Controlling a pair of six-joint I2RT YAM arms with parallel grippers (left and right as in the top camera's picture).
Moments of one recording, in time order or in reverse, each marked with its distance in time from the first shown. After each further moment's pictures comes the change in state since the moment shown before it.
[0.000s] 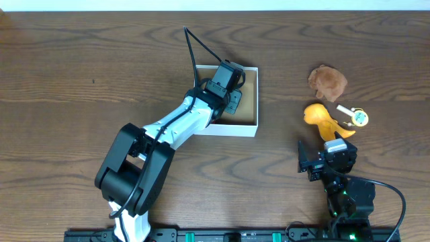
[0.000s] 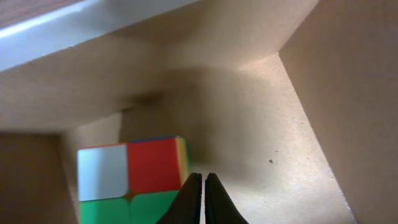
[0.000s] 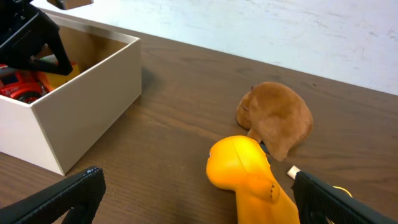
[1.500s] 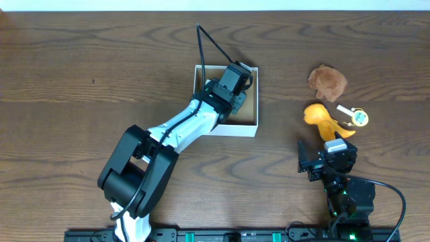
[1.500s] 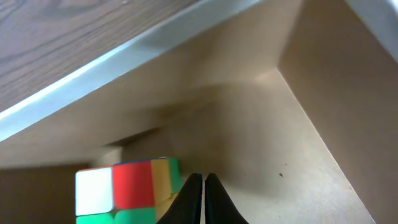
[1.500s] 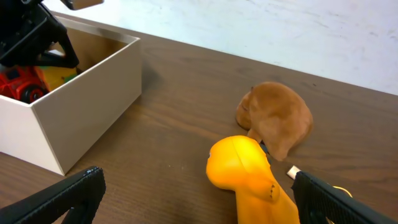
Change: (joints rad) left arm -0.044 0.000 0.000 0.054 -0.111 0.138; right arm 0.000 0.000 0.000 0.000 0.000 0.000
